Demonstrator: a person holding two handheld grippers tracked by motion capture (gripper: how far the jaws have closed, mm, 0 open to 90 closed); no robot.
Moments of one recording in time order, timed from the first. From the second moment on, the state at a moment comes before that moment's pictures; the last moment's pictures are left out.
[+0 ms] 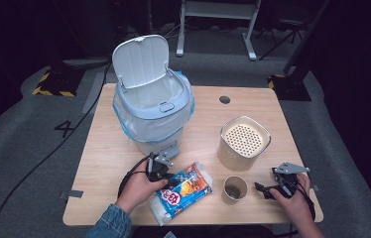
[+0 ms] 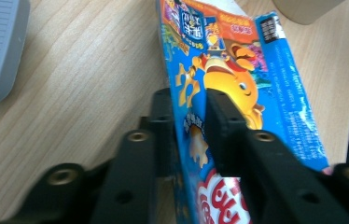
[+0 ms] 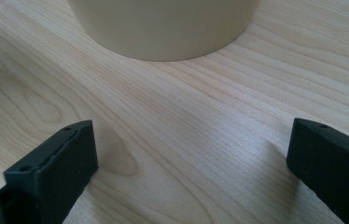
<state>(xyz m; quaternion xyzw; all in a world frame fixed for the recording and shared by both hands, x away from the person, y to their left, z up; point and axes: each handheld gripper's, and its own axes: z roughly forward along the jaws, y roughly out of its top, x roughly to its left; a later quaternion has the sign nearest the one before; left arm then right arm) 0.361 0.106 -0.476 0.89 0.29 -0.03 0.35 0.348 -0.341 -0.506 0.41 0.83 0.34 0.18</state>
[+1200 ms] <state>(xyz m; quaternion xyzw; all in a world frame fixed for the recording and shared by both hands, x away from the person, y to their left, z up) 0.349 0.157 -0.359 0.81 0.25 0.06 0.53 0.348 -0.340 -0.506 0.41 0.82 0.34 0.18</state>
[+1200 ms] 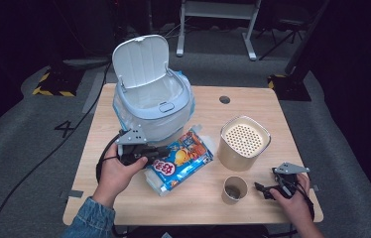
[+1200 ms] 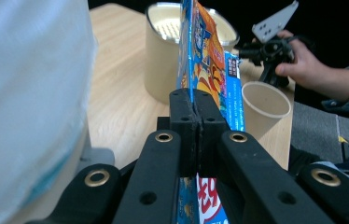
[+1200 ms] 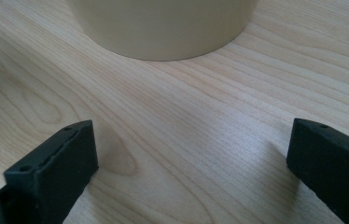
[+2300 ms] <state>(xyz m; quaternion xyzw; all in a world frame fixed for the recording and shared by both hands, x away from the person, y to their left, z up) 0.374 0.160 -0.261 0.75 0.21 0.16 0.61 0.348 -0.341 -0.506 0.41 0.82 0.35 0.18</state>
